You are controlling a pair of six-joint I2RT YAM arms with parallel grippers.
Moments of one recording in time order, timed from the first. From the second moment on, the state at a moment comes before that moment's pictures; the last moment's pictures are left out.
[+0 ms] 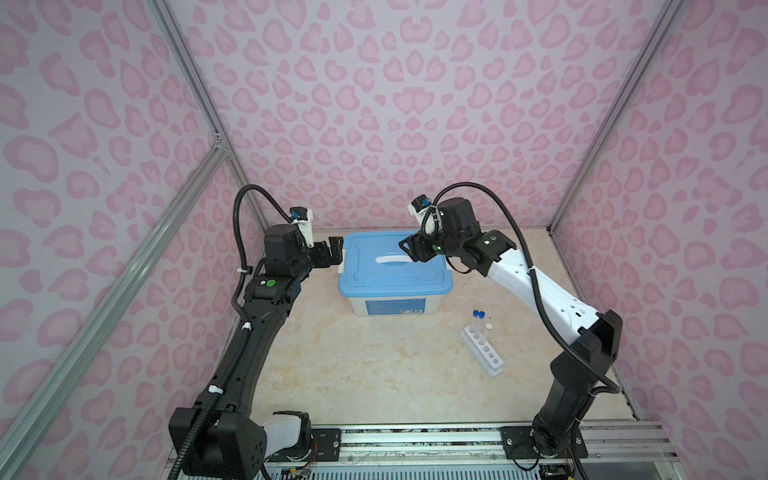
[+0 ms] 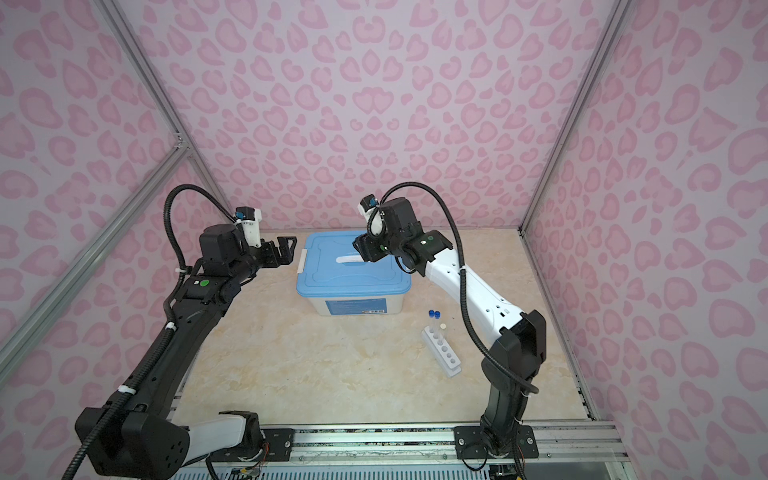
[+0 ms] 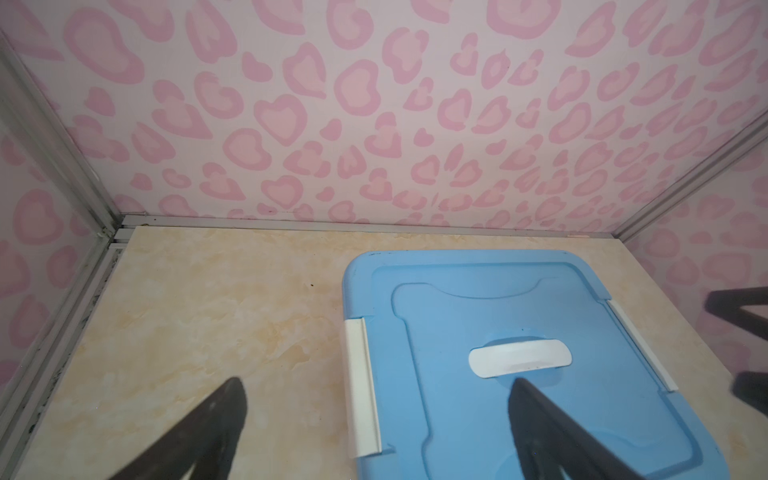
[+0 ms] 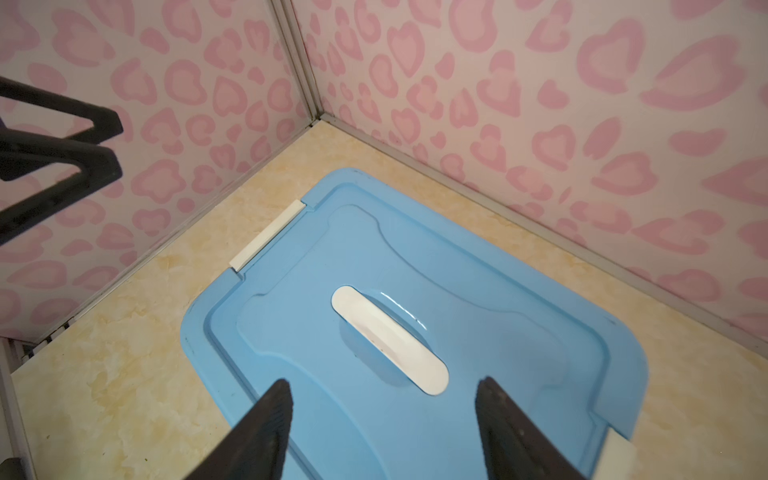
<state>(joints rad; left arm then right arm) -0.08 1.23 1.18 -0.32 0.15 -0.18 0.59 1.70 1.74 -0.56 -0.09 0.04</state>
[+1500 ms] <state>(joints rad) -0.07 1.42 0.31 0.78 -0.42 -0.10 0.07 1.56 0.23 1.04 0.38 0.03</state>
